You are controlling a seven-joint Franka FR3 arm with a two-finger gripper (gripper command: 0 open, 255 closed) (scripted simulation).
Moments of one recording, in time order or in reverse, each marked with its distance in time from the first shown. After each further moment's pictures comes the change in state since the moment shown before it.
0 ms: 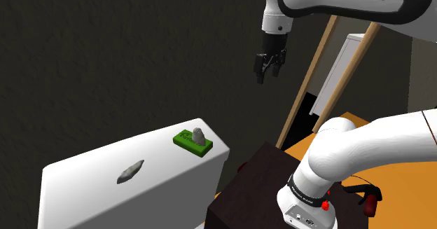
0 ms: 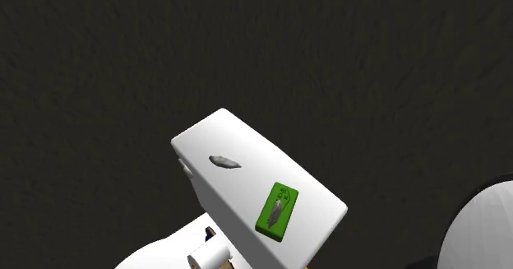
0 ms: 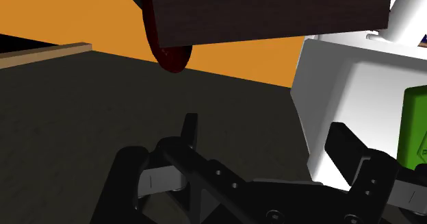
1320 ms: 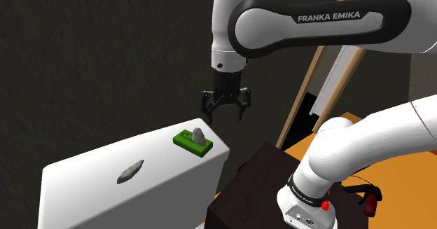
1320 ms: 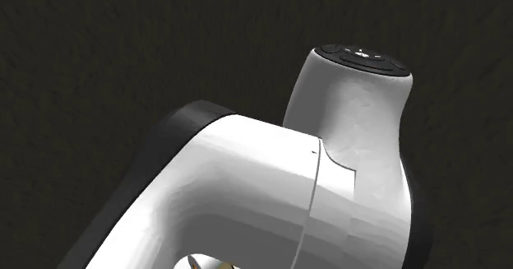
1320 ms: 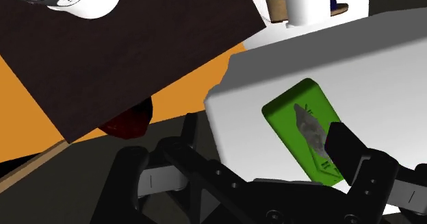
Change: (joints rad) arm 0.008 0.142 0.424 -0.086 0.411 0.214 0.731
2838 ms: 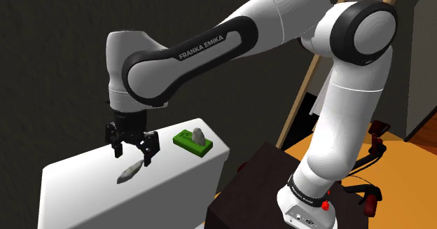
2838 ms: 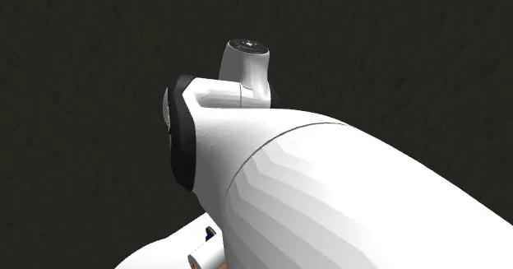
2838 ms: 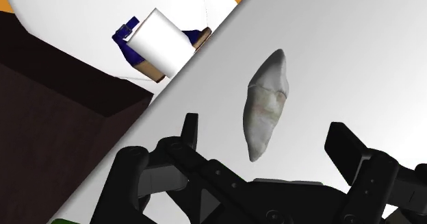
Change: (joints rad) arm -0.031 0.846 0.377 0.457 -0.186 0.454 0.974
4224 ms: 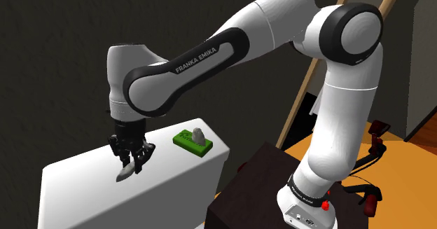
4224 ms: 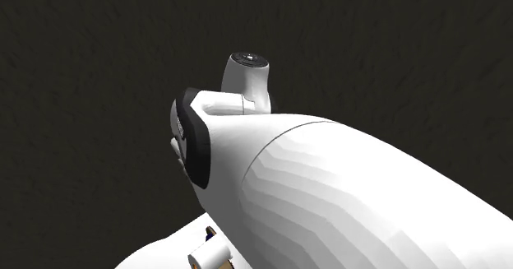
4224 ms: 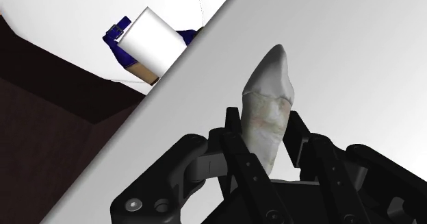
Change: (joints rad) arm 0.019 0.059 -0.015 -0.016 -0.040 0.067 0.027
